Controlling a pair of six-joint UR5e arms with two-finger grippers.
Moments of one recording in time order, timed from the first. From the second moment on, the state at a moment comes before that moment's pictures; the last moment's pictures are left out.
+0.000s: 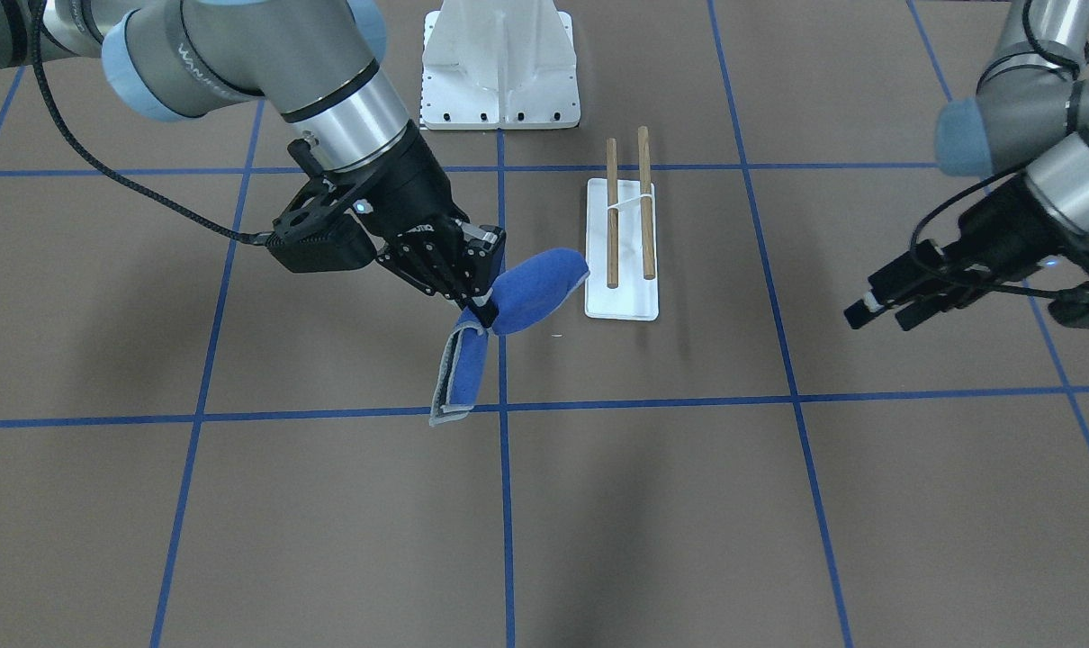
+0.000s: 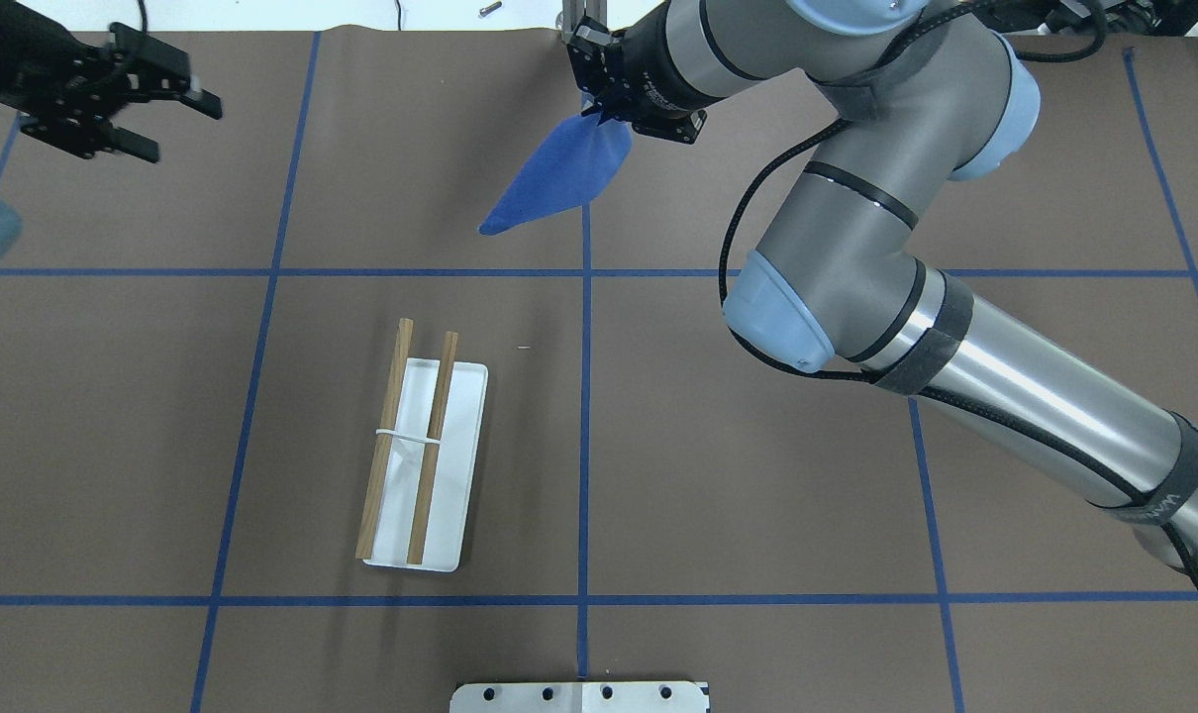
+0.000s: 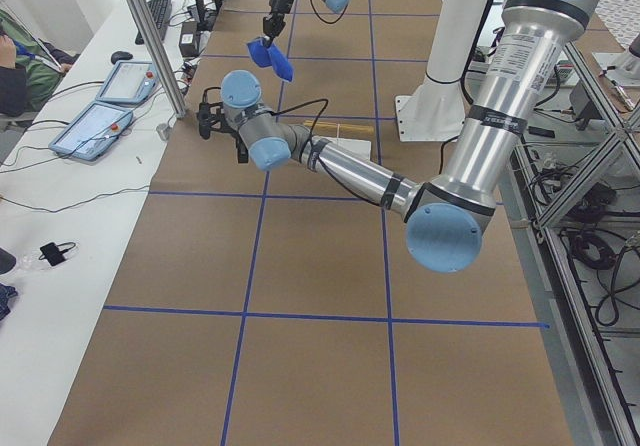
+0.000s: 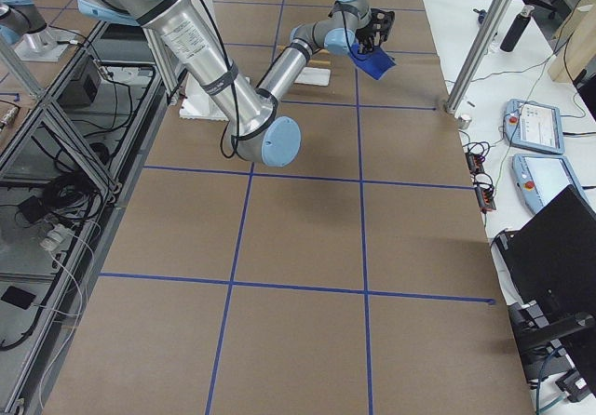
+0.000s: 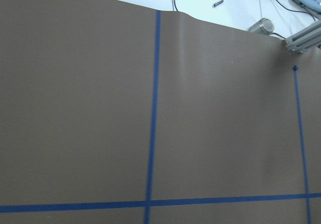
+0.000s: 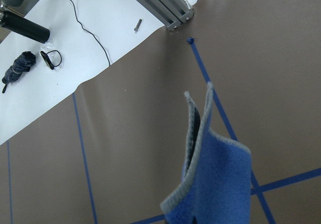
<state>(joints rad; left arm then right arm) -1.13 -1.97 -1.63 -2.24 -2.46 -1.42 0.78 -0.74 1.66 -1.23 1.90 1.66</state>
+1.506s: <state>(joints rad) -0.92 -2.12 -1.62 -2.57 -2.27 -2.57 0.73 -0.66 1.67 -1.23 1.77 1.71</state>
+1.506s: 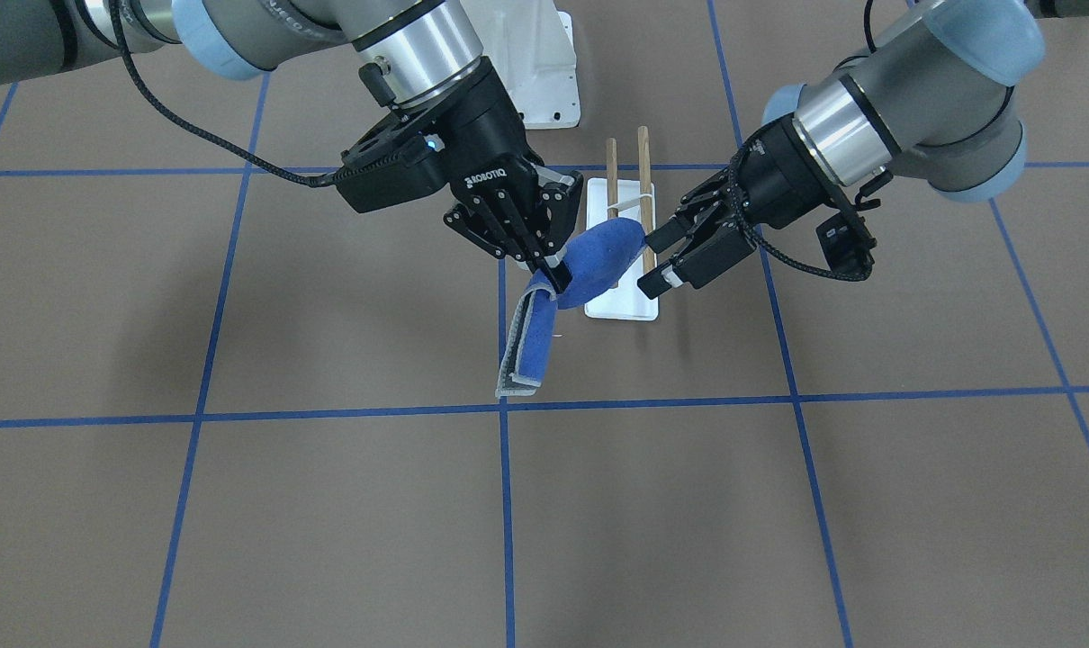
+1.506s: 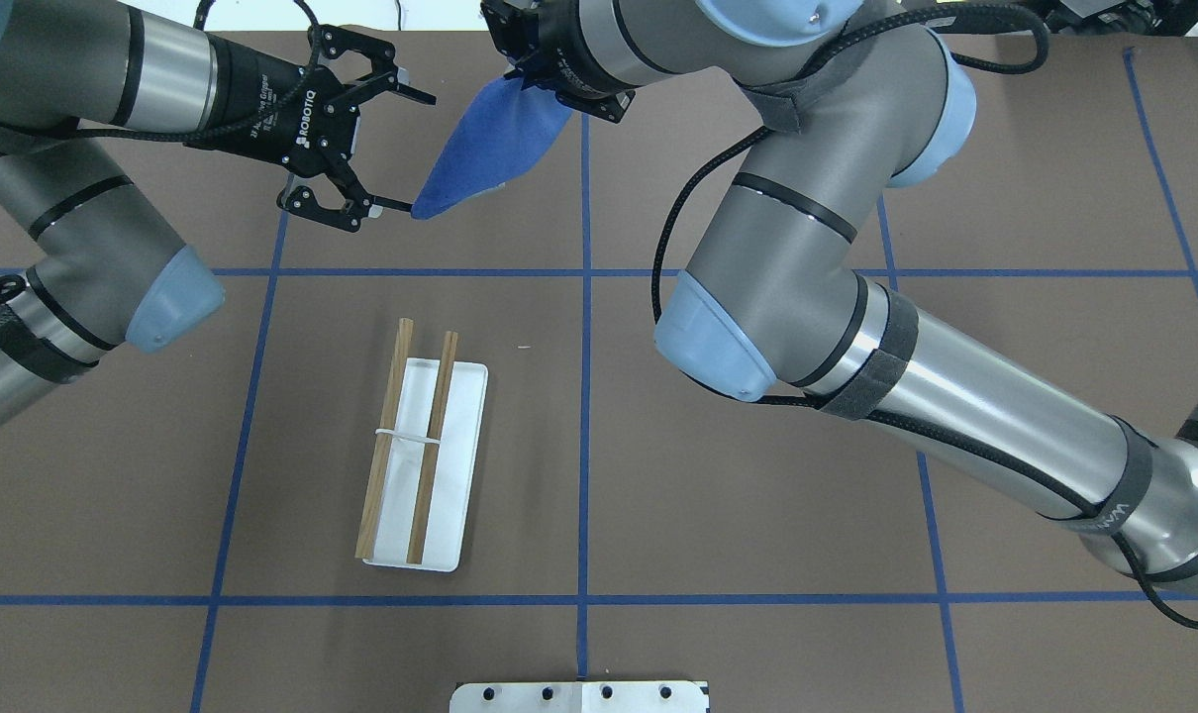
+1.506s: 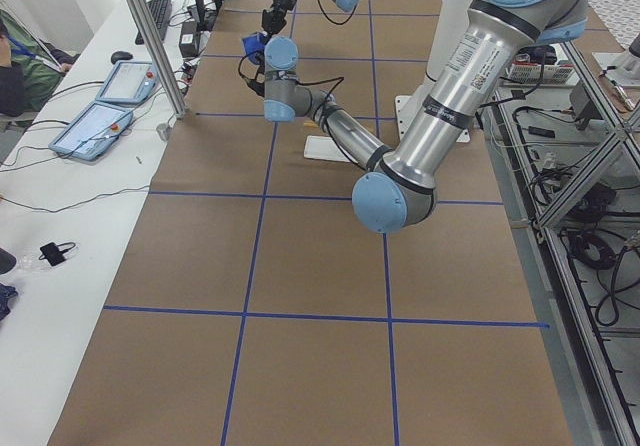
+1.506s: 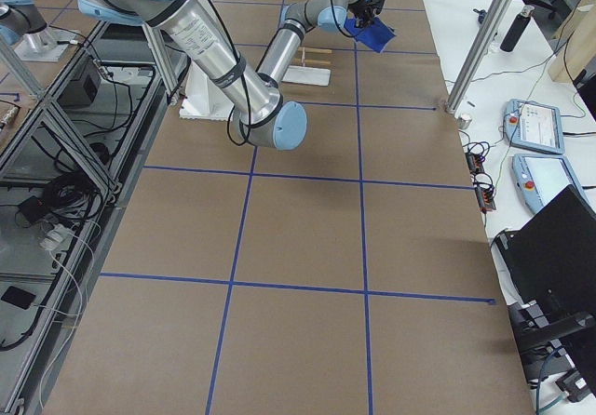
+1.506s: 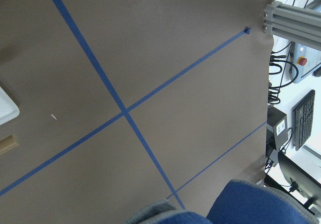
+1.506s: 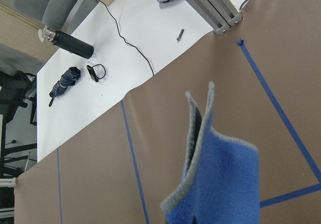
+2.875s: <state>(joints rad) -0.92 -2.11 -1.62 -2.57 -2.27 -2.58 0.74 -0.66 1.67 -1.22 1.75 1.71</state>
